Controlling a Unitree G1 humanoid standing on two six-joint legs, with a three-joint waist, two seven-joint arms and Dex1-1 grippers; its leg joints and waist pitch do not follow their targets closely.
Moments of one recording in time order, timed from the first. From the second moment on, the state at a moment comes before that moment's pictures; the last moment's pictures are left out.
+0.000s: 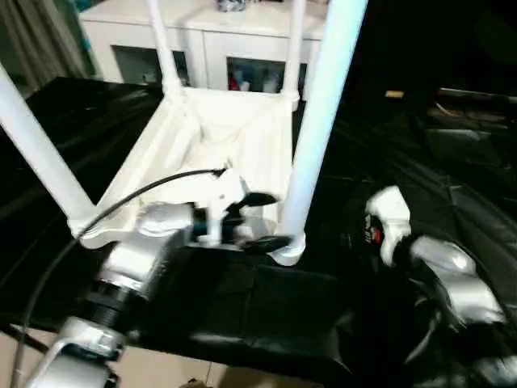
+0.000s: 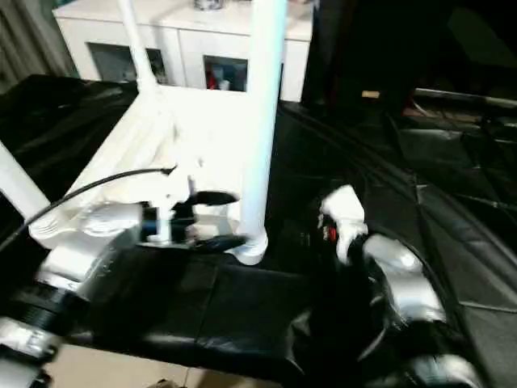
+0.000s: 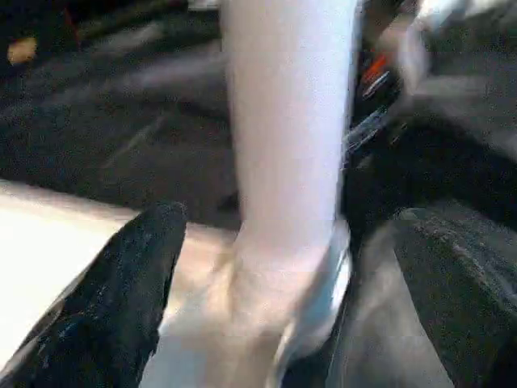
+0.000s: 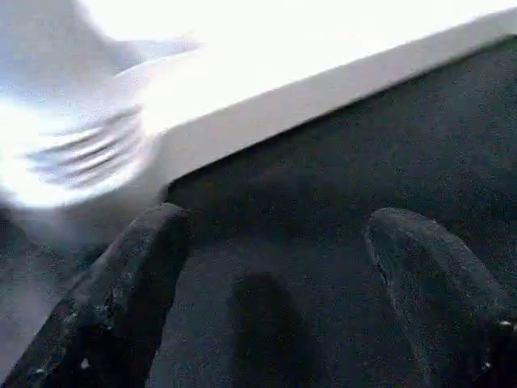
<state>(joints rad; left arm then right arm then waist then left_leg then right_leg) -0.54 0.41 -0.25 0.40 -0.19 0.08 -1.09 -0.31 -0.46 0.08 0.38 0.13 0.08 0.88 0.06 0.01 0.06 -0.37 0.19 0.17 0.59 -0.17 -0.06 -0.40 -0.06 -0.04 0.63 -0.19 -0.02</state>
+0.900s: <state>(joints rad) -0.81 0.36 -0.37 0.97 0.01 -0.16 -1.23 -0.23 -0.62 0.17 0.00 0.19 0.28 1.11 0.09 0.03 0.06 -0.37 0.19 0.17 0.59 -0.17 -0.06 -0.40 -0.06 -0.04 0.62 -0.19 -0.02</state>
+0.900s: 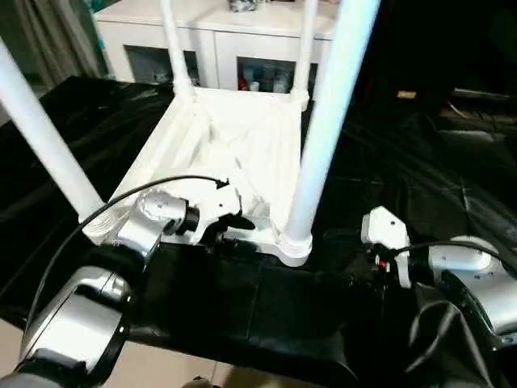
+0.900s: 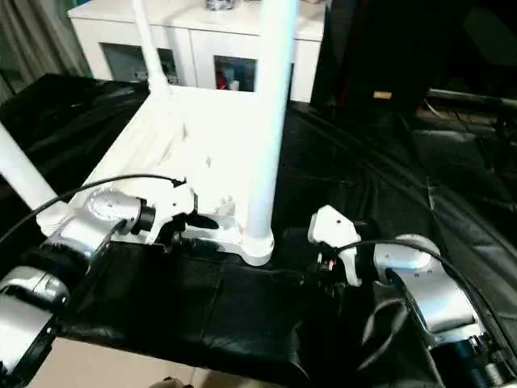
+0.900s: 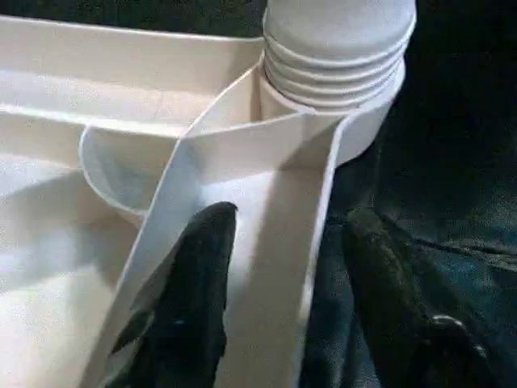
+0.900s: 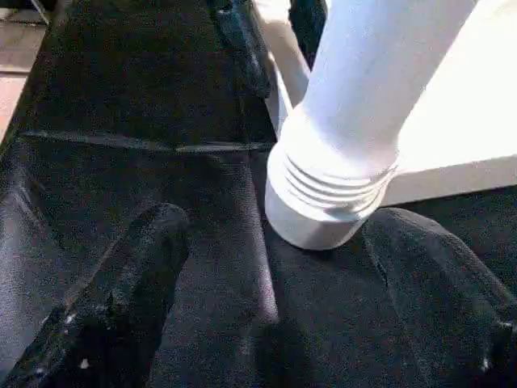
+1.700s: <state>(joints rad) -0.91 0.31 -0.40 1.17 0.13 -0.19 -1.27 -0.21 -0.66 0.17 -0.10 0.20 0.34 1.08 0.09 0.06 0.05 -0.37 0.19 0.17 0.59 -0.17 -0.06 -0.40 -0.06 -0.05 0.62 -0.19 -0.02</state>
